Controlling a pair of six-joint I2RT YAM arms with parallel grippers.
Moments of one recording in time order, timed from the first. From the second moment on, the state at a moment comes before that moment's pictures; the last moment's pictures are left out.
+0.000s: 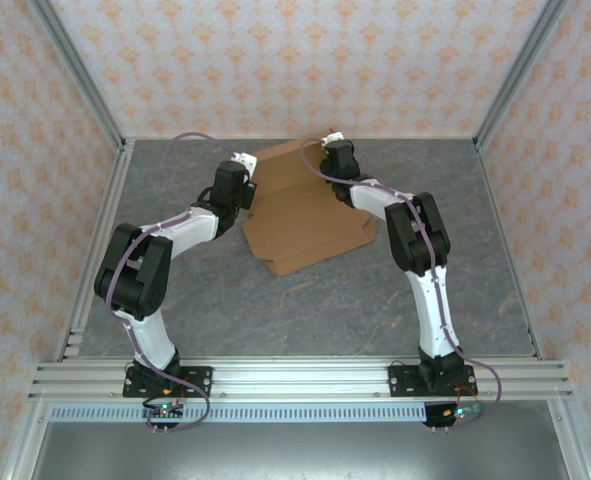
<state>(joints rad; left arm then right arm) -0.30 1.80 1.11 0.14 -0.32 0.16 0.39 2.30 1.68 0.07 0.32 -0.09</state>
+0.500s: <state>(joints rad) -0.30 1.80 1.11 0.14 -0.34 0.16 0.32 2.17 1.56 0.03 0.09 -0.07</state>
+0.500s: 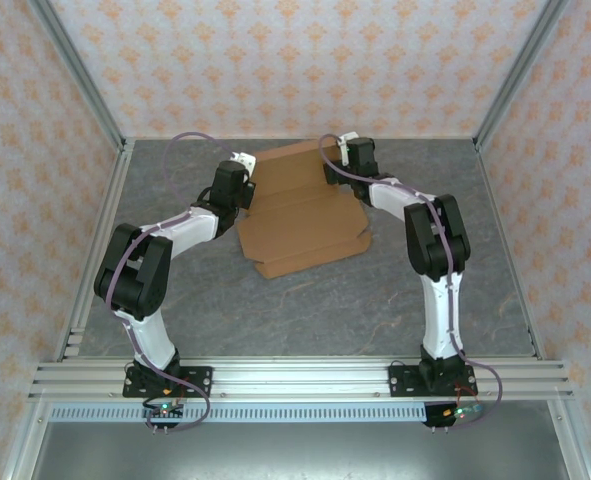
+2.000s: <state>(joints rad) -0.30 1.80 1.13 0.11 -0.34 0.16 0.22 1.97 1.47 -0.07 -0.25 -0.02</state>
